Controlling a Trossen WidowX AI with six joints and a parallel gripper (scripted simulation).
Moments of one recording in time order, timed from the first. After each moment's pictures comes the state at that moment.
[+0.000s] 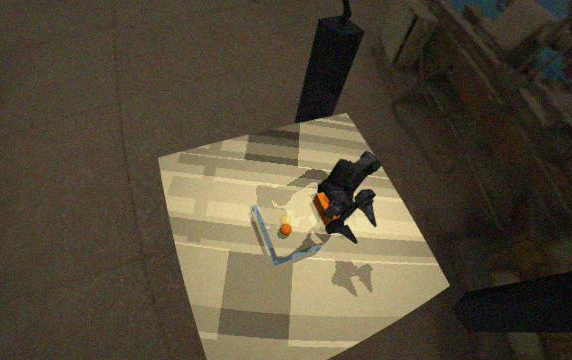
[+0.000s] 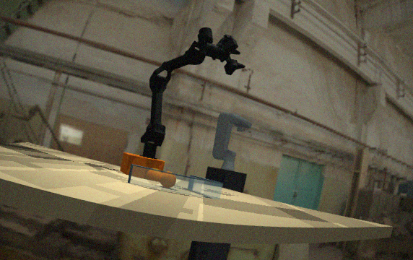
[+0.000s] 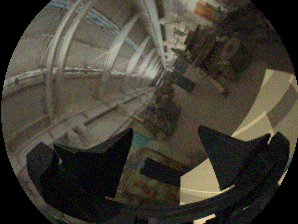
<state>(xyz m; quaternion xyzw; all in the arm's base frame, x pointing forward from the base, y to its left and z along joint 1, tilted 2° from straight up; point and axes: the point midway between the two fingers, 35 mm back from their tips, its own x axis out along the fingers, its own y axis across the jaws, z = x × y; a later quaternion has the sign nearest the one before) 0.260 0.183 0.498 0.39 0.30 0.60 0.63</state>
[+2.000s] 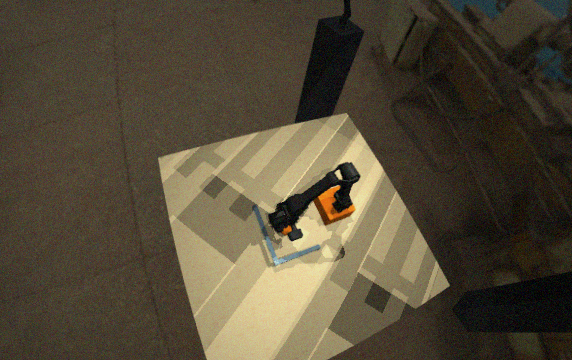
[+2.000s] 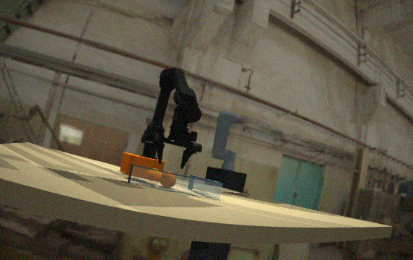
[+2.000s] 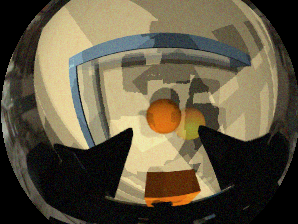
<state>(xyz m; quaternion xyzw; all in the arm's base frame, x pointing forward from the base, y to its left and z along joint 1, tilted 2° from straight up) 0.300 -0.055 0.032 0.06 0.69 -0.09 0.72</state>
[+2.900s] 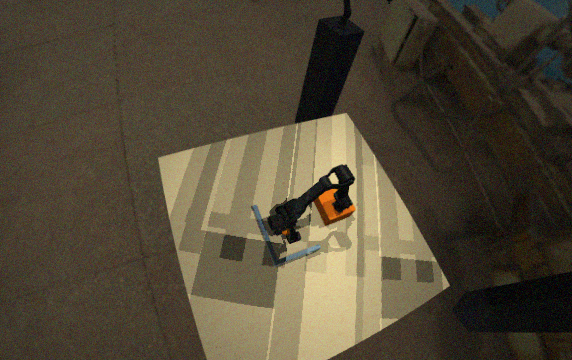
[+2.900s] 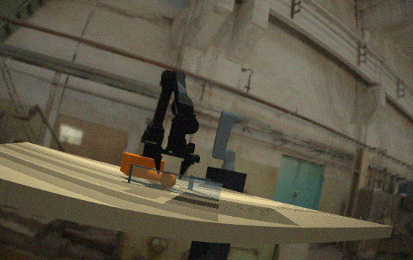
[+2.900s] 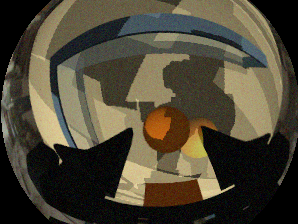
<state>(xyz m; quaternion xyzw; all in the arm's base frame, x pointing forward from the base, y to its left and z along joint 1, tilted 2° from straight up) 0.303 -0.057 -0.008 0.06 0.69 -0.09 0.72</state>
